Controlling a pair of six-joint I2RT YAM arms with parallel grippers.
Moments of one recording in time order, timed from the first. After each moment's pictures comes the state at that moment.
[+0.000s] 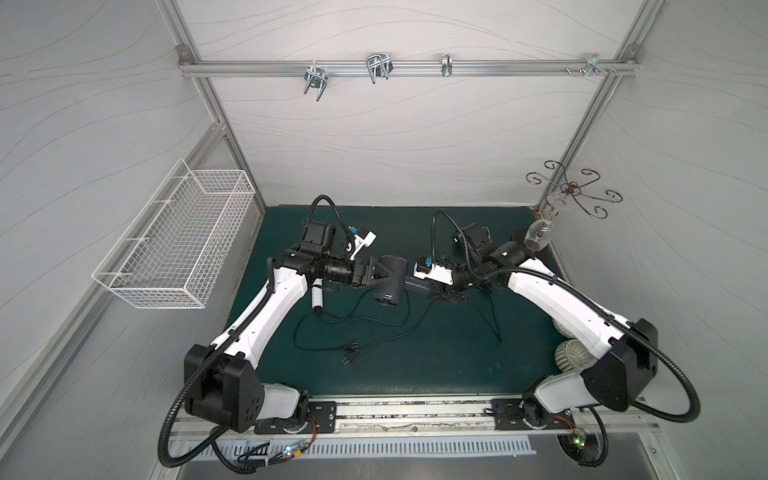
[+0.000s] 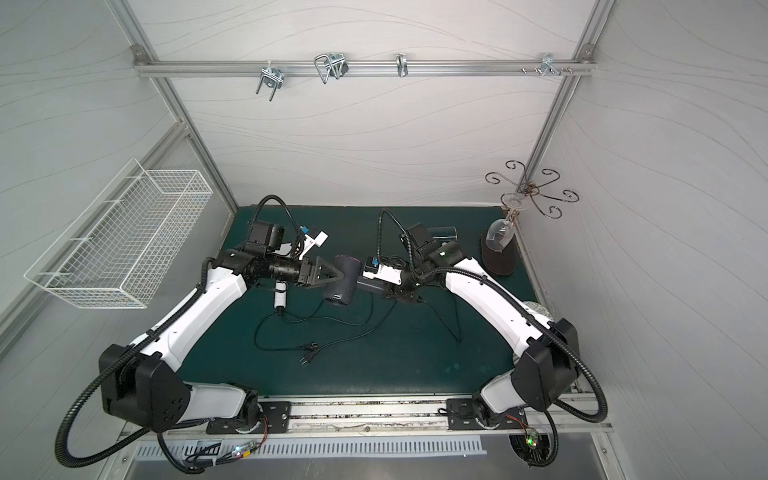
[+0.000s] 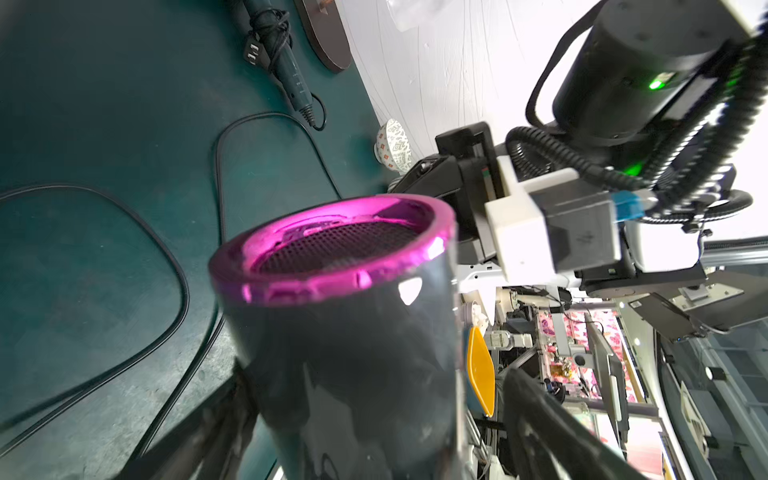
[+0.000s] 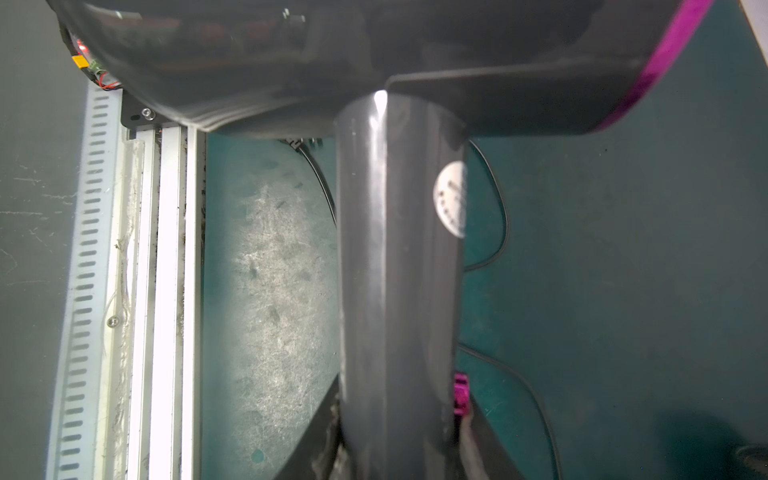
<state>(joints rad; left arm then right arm) -0.27 1.36 1.18 -0.75 1.09 -0.24 0.67 1.46 1.35 -0.94 -0.49 -0.76</state>
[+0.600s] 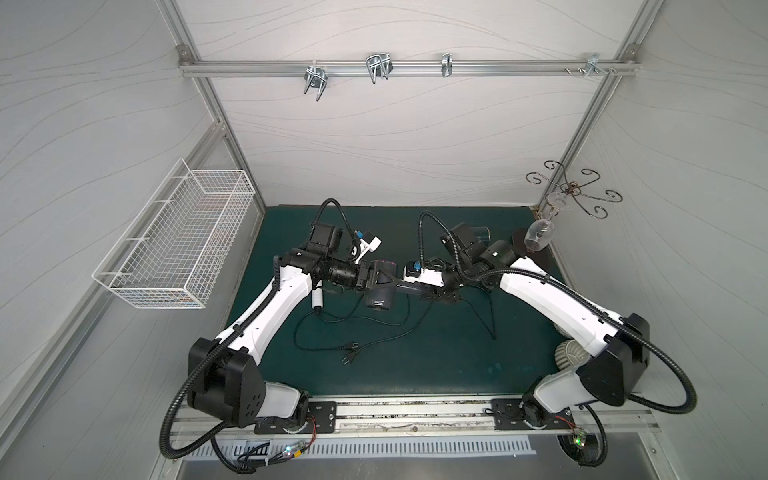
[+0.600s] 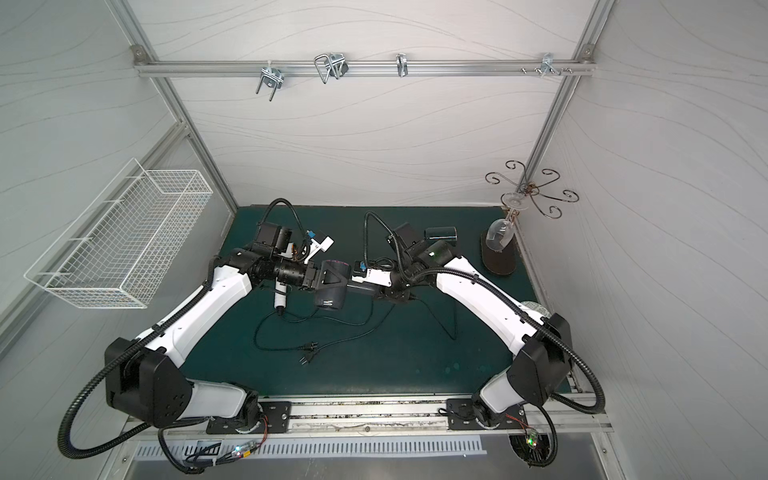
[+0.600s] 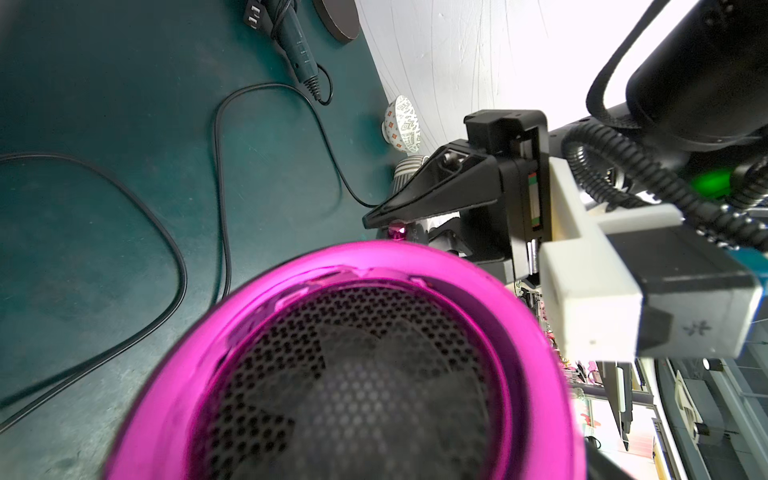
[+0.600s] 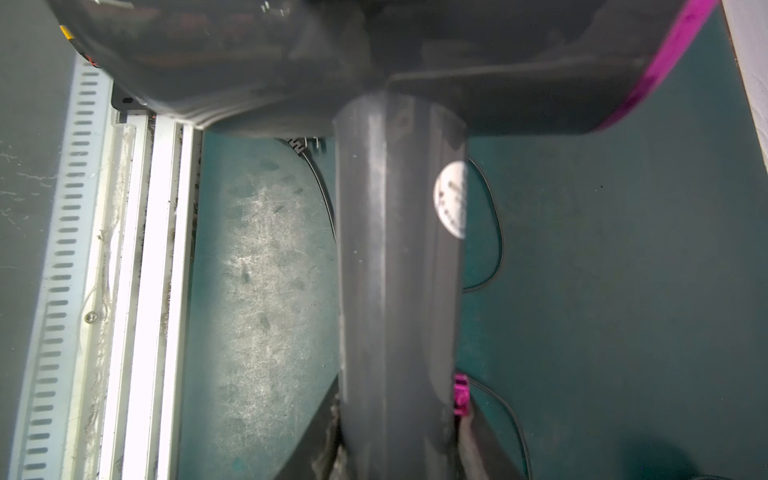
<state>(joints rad) -0.30 1.39 1.18 -0.79 1.05 -0.22 0.75 1.50 1.41 -0.94 -0.41 -0.78</state>
